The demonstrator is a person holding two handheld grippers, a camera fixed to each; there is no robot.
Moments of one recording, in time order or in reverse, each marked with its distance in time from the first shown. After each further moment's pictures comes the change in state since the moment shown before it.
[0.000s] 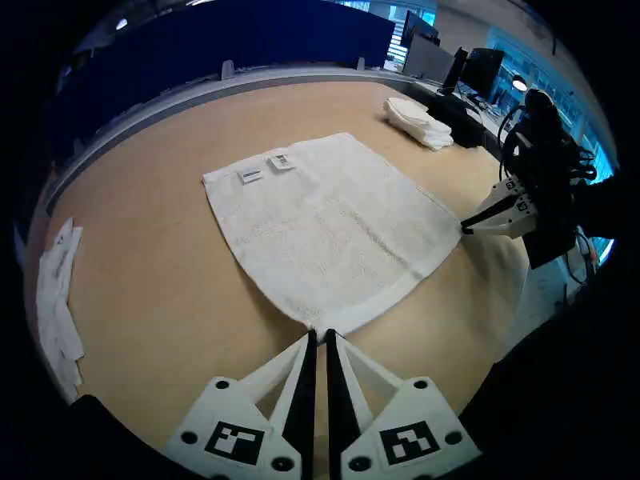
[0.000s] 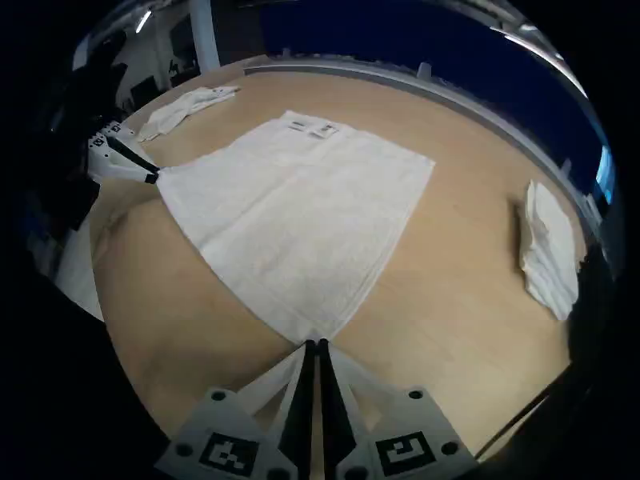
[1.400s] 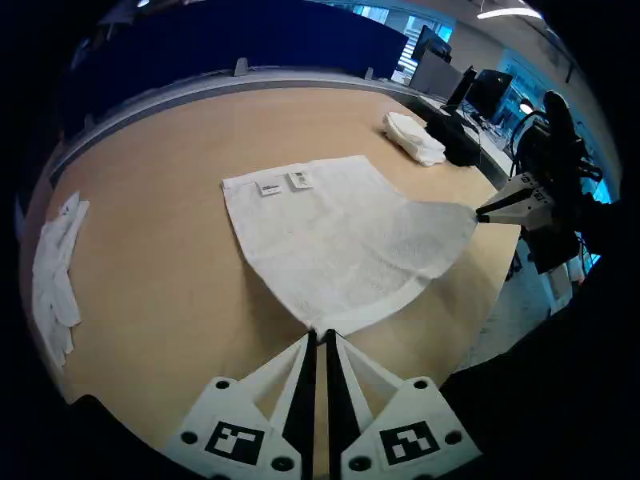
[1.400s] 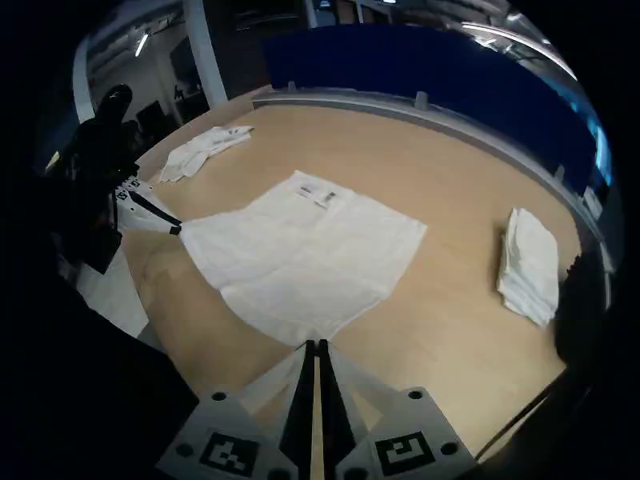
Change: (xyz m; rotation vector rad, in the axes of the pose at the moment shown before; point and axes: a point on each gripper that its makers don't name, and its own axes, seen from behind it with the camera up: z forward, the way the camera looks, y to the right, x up) left arm -0.001 0.013 -0.048 -0.043 -0.002 -0.112; right arm 0.055 -0.022 -0.073 0.064 0.080 0.051
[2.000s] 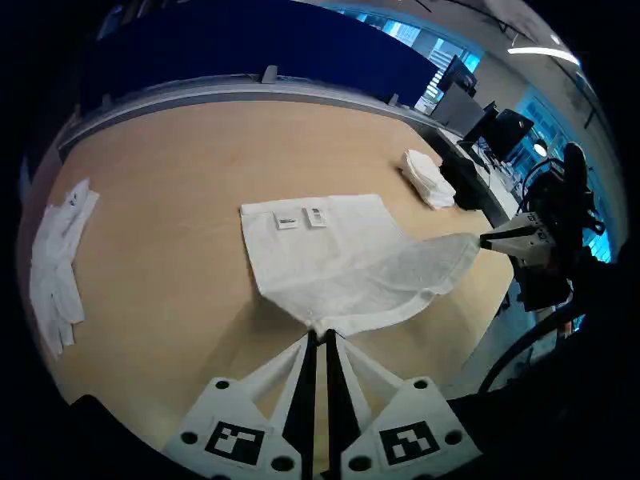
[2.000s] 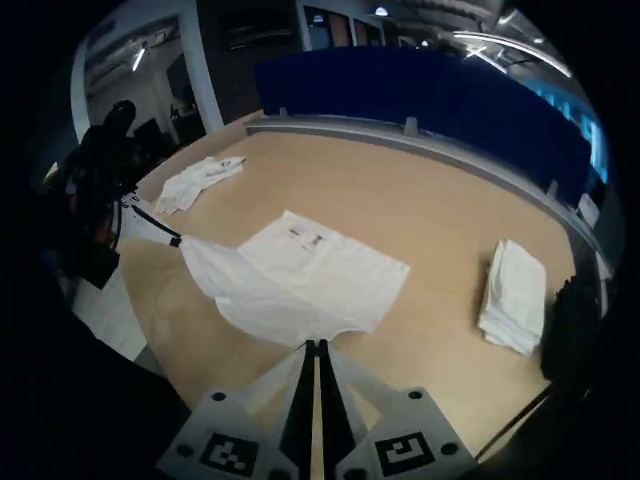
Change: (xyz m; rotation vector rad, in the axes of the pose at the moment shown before) left arm 0.056 -0.013 -0.023 -0.012 0.028 -0.161; right arm 0.061 0.023 -0.009 -0.016 0.082 0.017
